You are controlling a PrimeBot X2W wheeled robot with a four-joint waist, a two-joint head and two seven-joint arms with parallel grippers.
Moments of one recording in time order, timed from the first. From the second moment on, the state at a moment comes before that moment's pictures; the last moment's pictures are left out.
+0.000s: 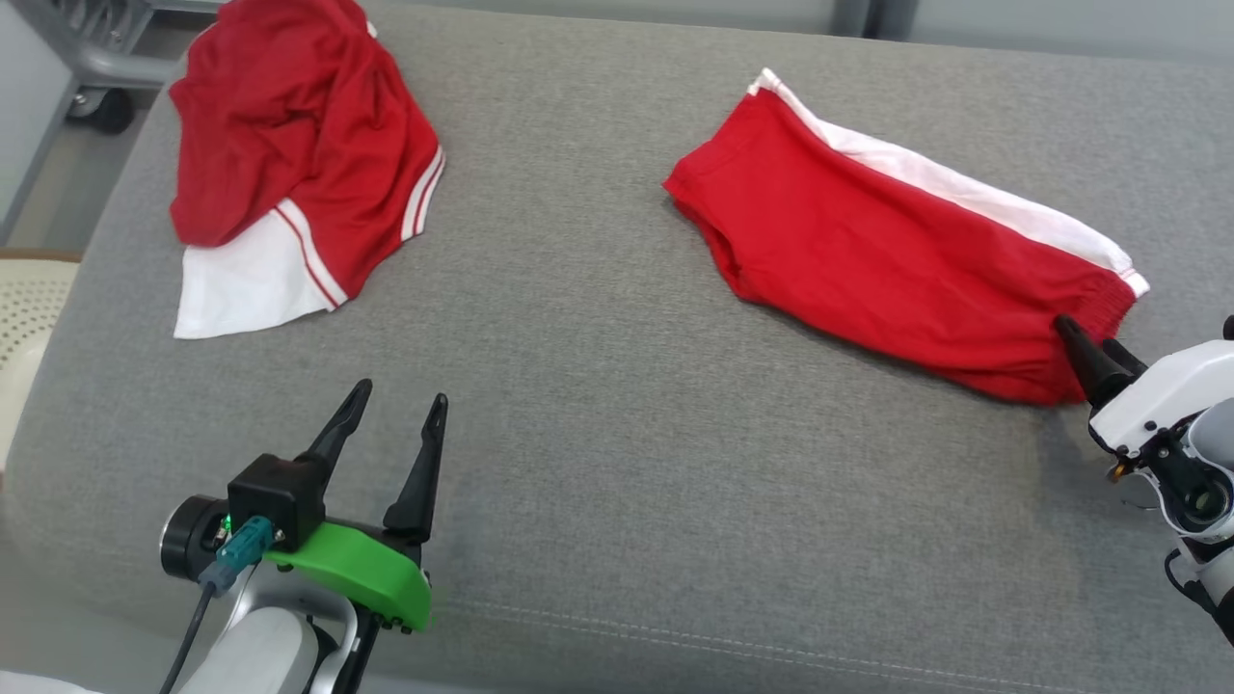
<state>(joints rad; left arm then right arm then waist) -0.21 0.30 -0.56 0.15 -0.54 0.12 -0.24 -0.35 -0.51 0.43 0.50 1.17 -0.05 0.05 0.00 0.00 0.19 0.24</state>
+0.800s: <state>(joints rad) -0.11 0.27 -0.41 0.05 -0.51 0.12 -0.25 -0.43 -0.56 0.46 0.52 1.18 -0.05 0.22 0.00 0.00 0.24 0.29</state>
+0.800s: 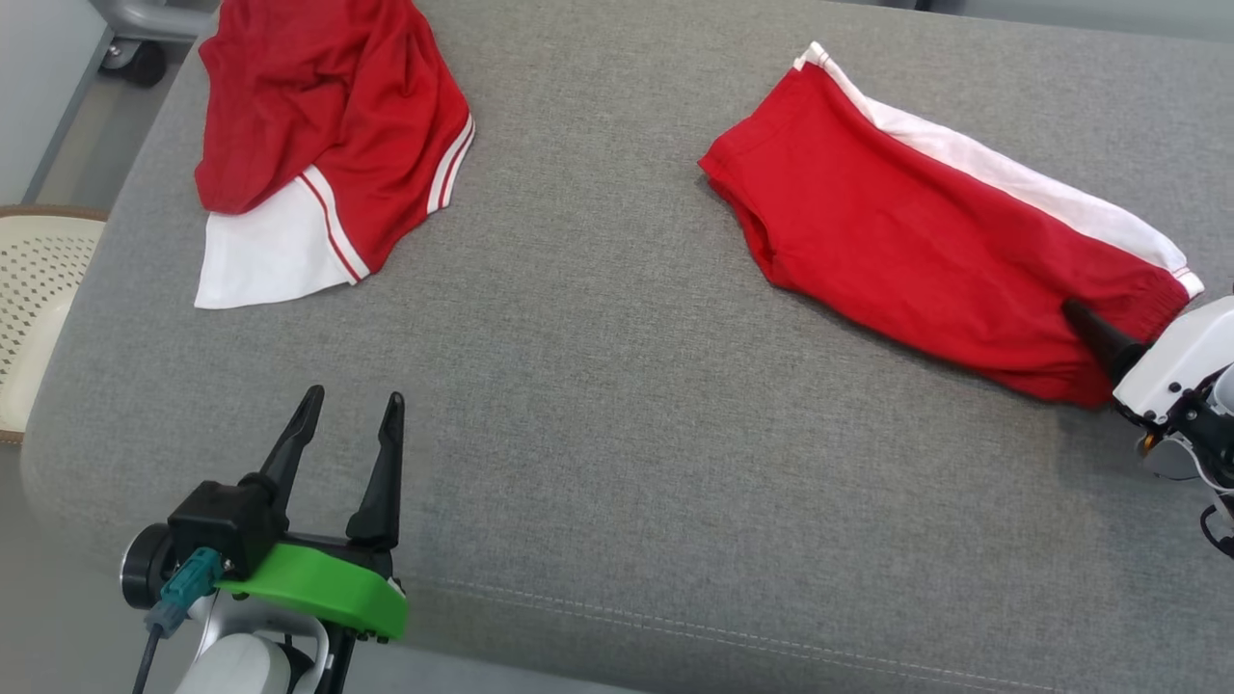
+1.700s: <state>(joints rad) -0.09 0.26 -0.39 -0.02 -0.47 0.12 -0.25 -0.48 -0.60 0.48 0.45 1.18 -0.04 0.29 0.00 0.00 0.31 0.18</state>
